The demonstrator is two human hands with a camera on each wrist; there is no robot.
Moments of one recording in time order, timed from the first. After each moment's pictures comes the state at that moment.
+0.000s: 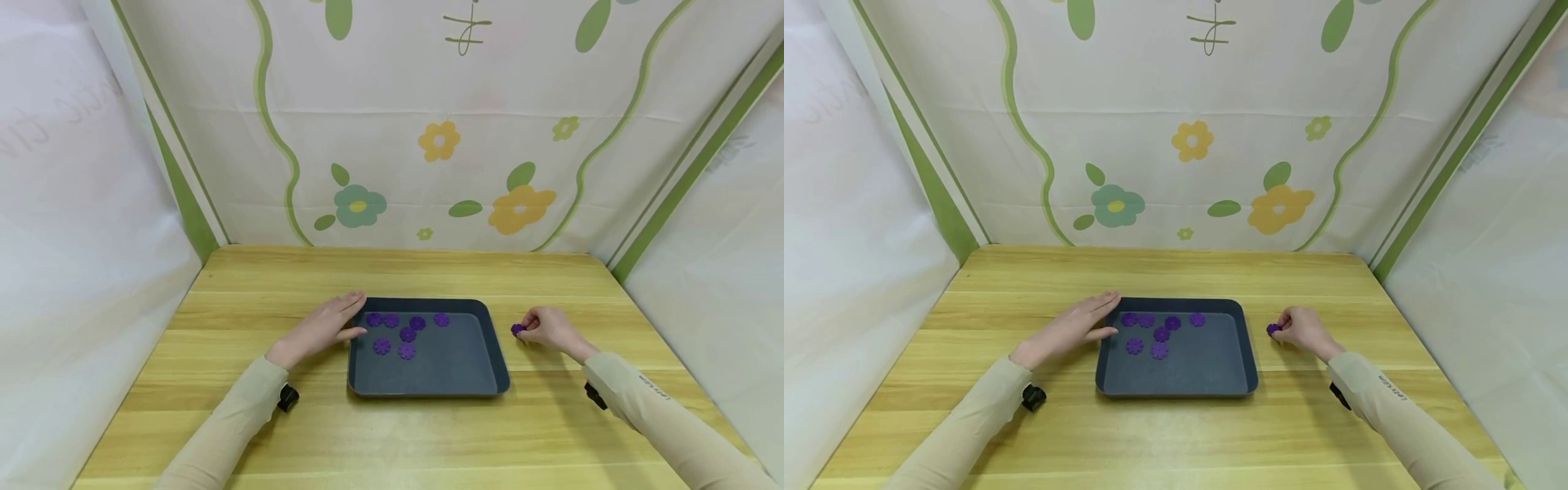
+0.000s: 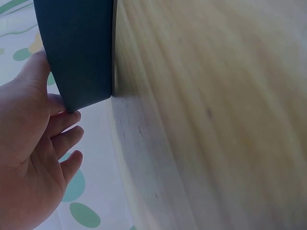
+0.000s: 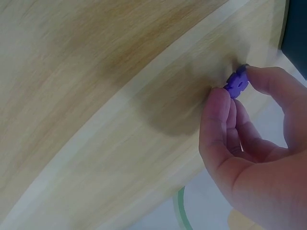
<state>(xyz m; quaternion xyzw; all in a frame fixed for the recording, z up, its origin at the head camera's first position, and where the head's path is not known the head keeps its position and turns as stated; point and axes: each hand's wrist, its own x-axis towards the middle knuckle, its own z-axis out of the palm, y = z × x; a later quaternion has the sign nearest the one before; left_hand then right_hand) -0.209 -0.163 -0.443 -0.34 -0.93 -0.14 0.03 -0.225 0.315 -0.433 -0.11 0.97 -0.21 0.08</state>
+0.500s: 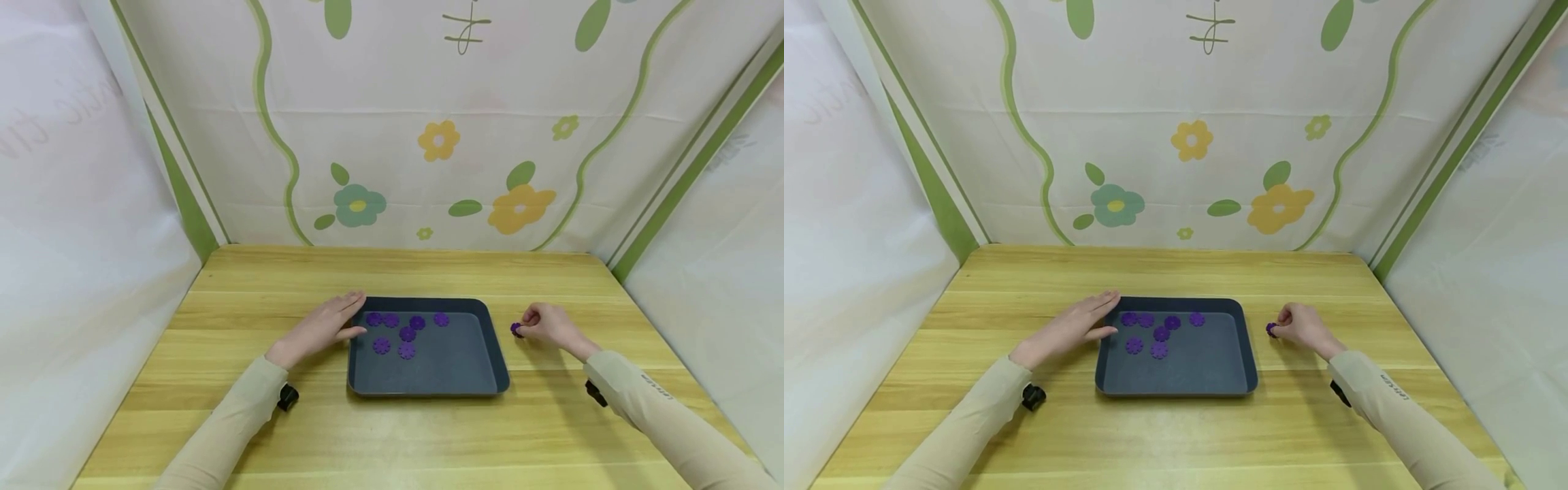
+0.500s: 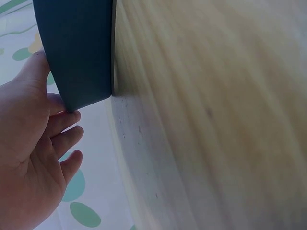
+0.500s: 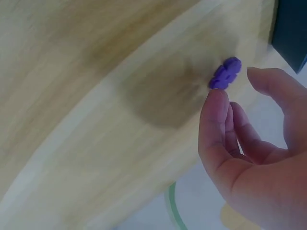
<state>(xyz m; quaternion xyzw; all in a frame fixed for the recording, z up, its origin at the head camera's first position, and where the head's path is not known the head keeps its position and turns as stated) -0.209 -0.162 -0.444 -0.34 -0.93 -0.14 0.05 -0.224 0.311 -0.424 -0.10 0.97 -0.21 0.08</state>
